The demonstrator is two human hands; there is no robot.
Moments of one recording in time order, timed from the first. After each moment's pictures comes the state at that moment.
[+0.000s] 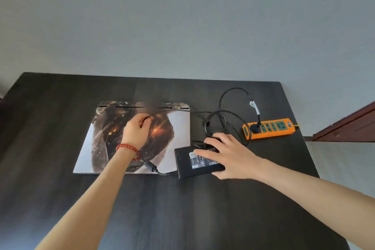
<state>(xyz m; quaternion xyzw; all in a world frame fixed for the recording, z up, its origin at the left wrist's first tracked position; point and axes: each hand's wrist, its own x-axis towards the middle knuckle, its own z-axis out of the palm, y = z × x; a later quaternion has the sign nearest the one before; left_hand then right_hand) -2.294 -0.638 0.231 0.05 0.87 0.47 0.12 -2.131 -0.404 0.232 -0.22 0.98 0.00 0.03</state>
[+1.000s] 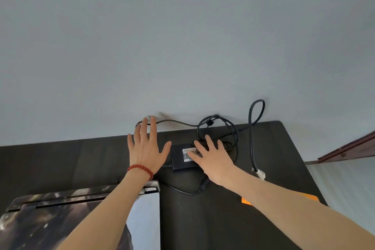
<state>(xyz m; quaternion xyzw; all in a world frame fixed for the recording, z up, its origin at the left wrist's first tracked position) -2.486 -0.408 0.137 0.27 0.96 0.12 -0.02 -2.363 -0.244 0.160 0.01 0.97 0.06 0.25</state>
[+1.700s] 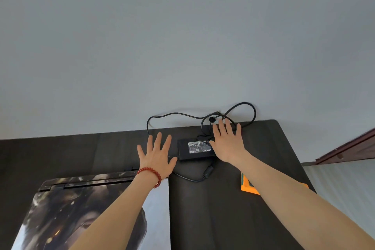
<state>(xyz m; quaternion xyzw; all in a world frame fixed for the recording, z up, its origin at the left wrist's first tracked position) -2.441 -0.432 0.151 0.30 0.94 0.03 0.15 -2.350 -0.223 0.179 0.20 0.97 0.04 0.14</state>
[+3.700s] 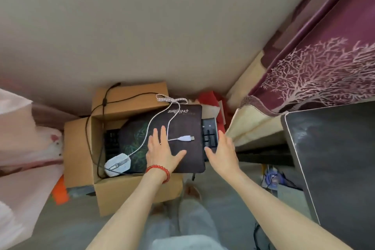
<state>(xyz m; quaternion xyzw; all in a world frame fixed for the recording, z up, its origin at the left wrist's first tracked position) -2.044 -1.359 -0.033 -0.55 0.75 0.35 0.10 -2.182 -1.256 -0.007 -0.26 0.89 -0.16 0.33</state>
